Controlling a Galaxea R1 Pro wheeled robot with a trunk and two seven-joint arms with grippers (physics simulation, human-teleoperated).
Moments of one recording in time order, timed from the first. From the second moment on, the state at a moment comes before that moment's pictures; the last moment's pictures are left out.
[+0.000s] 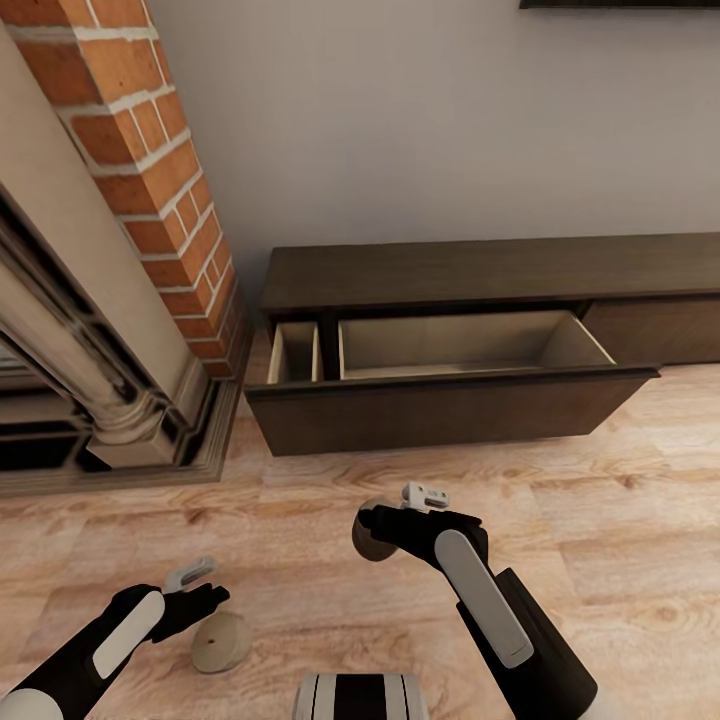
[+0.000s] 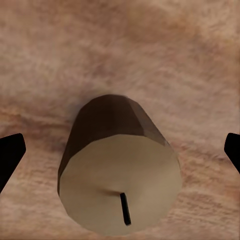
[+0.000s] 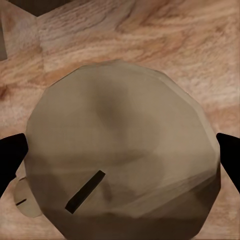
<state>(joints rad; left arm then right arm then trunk) -0.49 0.33 -0.39 -0.75 1.02 0.53 0.23 -0.47 0.05 0.46 -1.53 -1.02 0.80 -0.77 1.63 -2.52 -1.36</state>
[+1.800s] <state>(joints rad) -0.49 0.32 -0.39 -0.75 1.03 0.50 0.23 -0.47 0.04 0.46 -1.54 -1.02 0.81 -0.39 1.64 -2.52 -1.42</state>
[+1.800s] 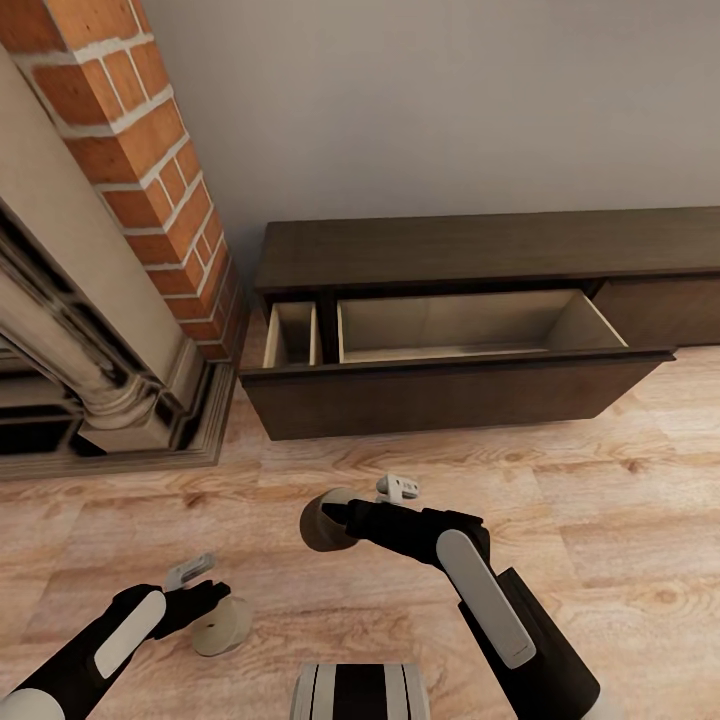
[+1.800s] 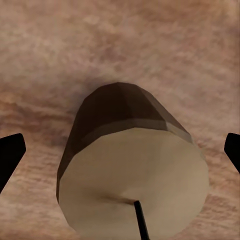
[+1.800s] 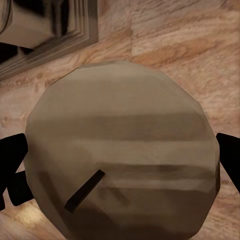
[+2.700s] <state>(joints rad) -0.49 0.32 -0.39 -0.73 1.03 0.50 0.15 -0.47 0.04 0.46 -1.54 -1.02 0.81 -0.39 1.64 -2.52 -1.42</state>
